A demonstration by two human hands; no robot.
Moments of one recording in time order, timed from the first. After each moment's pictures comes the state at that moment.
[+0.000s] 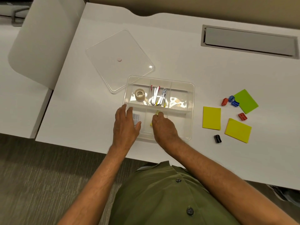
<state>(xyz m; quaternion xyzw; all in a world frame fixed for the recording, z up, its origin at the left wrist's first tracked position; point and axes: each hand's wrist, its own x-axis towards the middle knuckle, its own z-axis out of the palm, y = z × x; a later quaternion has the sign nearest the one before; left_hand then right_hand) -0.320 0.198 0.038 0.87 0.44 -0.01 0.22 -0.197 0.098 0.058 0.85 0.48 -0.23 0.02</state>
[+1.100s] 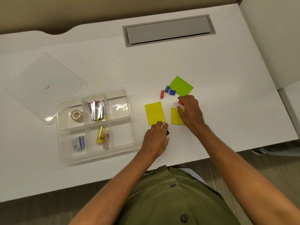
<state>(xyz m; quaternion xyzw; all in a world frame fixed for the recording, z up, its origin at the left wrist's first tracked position) -0.128 -0.018 0.010 0.96 0.09 -0.14 0.21 0.036 -0.133 0.014 0.94 0.19 -0.15 -0.24</state>
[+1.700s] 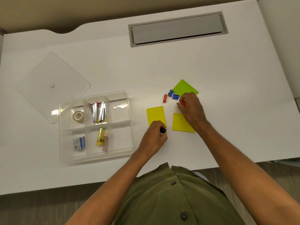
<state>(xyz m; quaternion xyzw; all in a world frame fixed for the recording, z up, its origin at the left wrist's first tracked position) -0.106 -0.006 0.006 0.86 0.21 -0.07 0.46 0.076 -0.119 0.004 0.92 0.19 -0.16 -0.29</state>
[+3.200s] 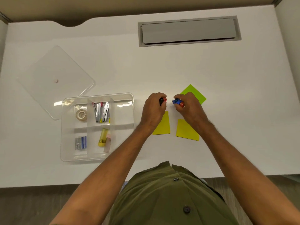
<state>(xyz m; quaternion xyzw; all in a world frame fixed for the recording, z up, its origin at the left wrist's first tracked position) -0.005 0.062 0.032 0.85 0.31 0.05 0.42 0.097 -0.075 0.025 0.90 0.25 -0.24 -0.28</state>
